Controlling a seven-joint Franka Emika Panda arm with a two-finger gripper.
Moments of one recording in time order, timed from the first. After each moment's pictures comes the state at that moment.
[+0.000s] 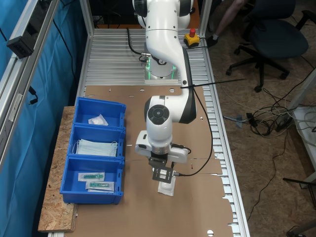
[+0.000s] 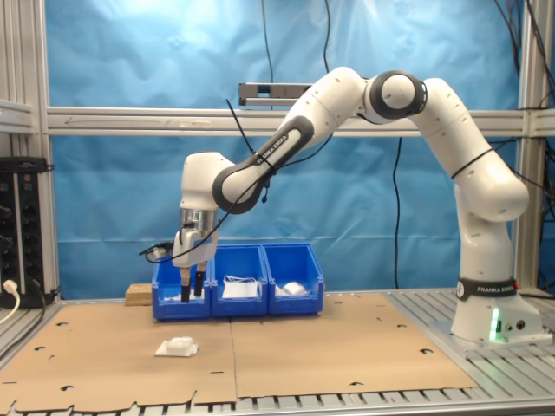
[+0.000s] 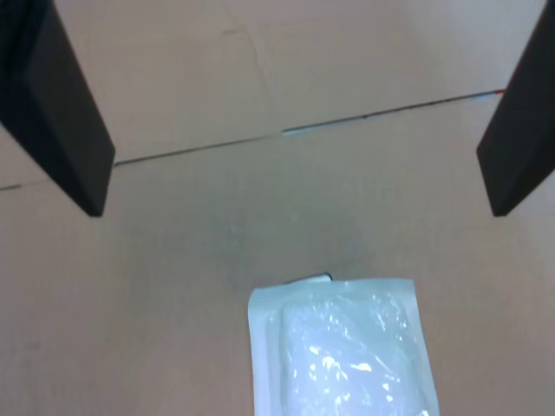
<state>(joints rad) -0.15 0.57 0.08 -1.75 0.03 2.42 0.99</state>
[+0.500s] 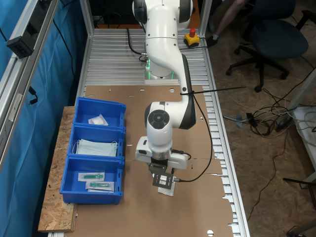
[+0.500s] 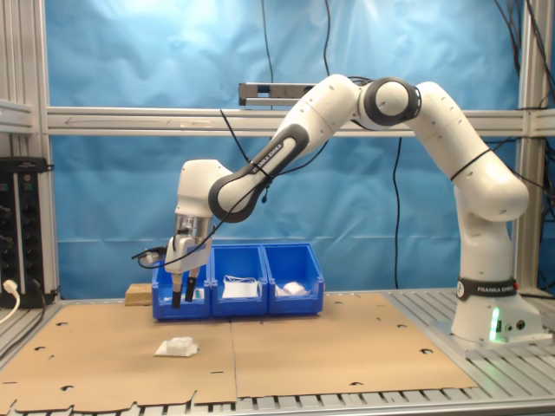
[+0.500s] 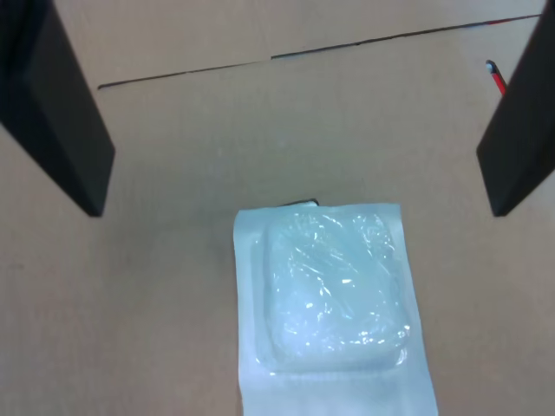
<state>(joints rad) -0.14 0.63 0.08 -1.71 0.02 2.49 0.99</state>
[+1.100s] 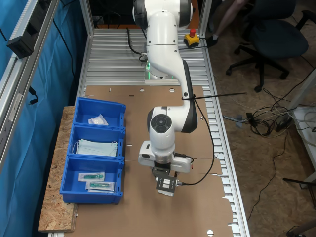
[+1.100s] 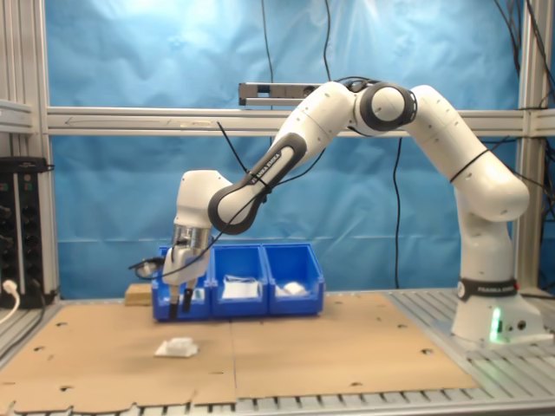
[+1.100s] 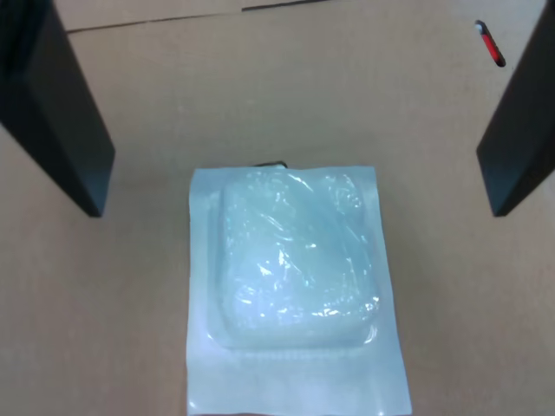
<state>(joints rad) -0.14 0.68 0.10 -1.70 0.02 2.55 0.99</state>
